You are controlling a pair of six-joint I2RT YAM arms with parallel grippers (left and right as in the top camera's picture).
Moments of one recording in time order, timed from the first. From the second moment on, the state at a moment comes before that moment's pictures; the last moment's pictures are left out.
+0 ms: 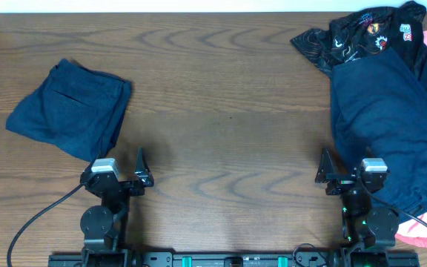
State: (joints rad) left arm -0.01 0.01 0.03 -0.13 -0.01 -0.16; right arm -0.02 0.01 0.01 -0.07 -0.06 0.08
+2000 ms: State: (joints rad) left arm -0.01 0.33 0.21 -0.28 0.00 -0.20; right arm -0.02 0.41 0.19 -0.11 0.02 0.08
